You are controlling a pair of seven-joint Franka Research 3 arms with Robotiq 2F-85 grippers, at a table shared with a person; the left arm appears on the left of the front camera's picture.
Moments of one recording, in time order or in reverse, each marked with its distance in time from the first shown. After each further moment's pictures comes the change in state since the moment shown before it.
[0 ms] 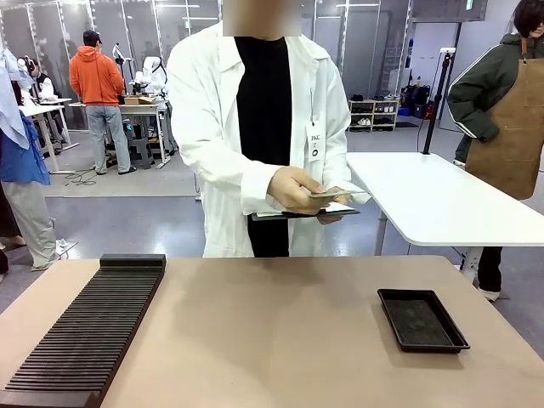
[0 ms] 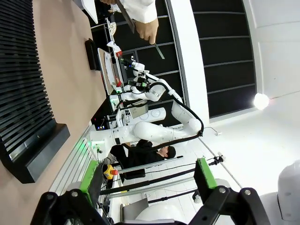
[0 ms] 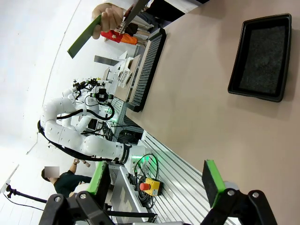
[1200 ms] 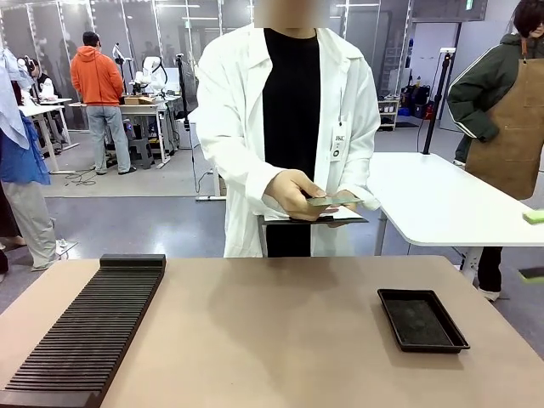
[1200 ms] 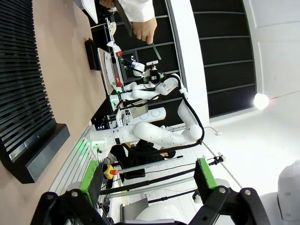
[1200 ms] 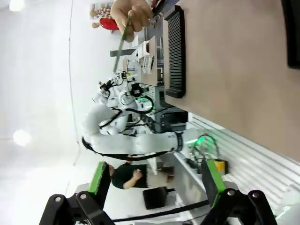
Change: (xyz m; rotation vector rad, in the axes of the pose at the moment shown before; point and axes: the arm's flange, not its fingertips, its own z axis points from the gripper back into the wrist) left arm 0.000 0.000 0.000 0.000 0.001 0.000; right arm 0.067 0.107 -0.060 0.063 0.151 -0.381
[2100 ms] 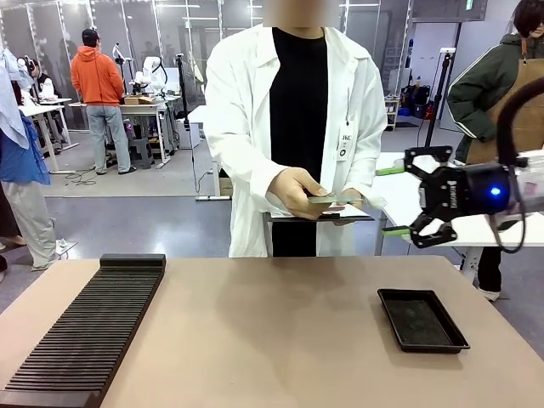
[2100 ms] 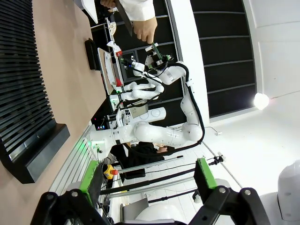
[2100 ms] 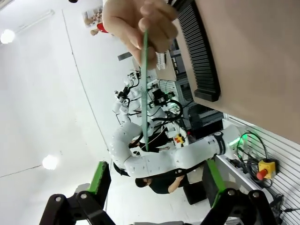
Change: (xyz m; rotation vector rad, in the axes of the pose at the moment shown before) left arm 0.000 0.000 0.000 0.000 0.001 0.000; right arm 0.062 0.053 -0.160 0.049 0.059 -0.246
